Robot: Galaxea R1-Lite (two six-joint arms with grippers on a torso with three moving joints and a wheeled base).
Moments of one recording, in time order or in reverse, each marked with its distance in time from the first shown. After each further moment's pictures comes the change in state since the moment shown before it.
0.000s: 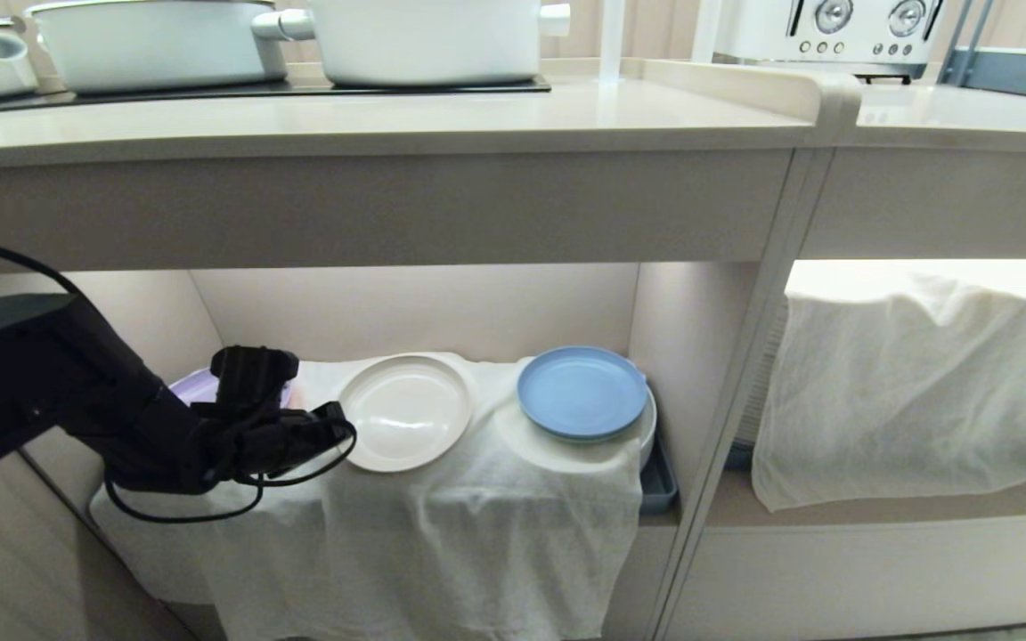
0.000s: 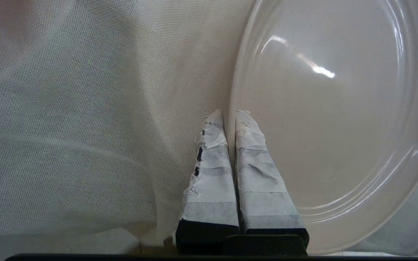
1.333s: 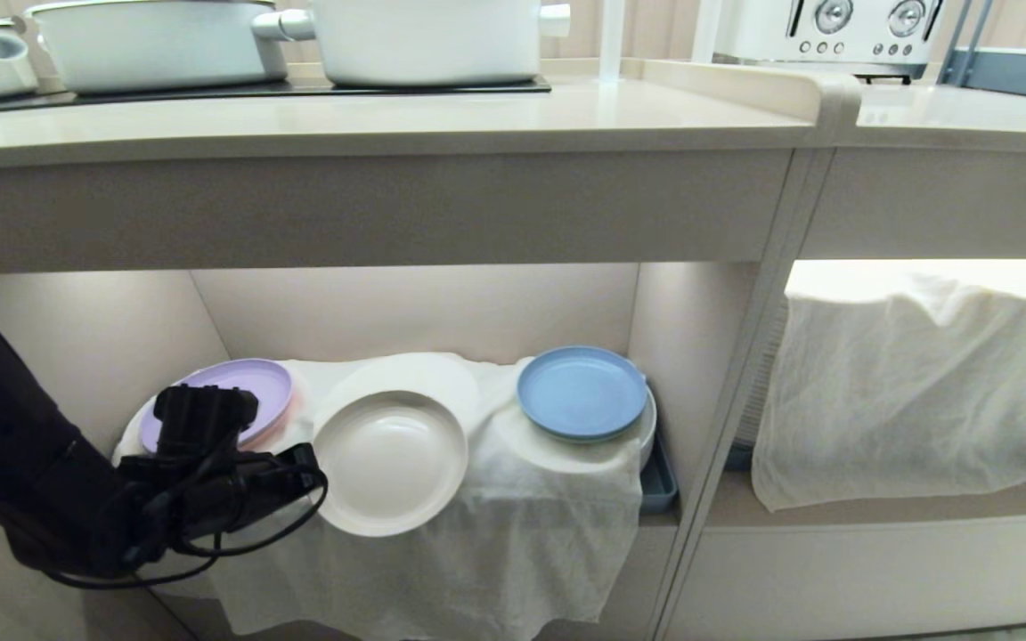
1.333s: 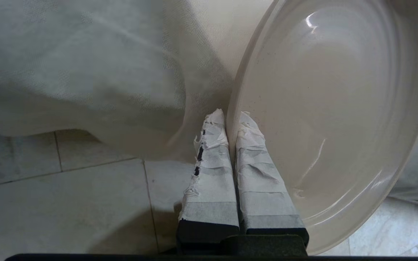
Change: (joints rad) left arm -0.003 -0.190 0.336 -0.131 0.016 0.000; right arm 0.000 0.000 0.000 0.000 0.000 0.000
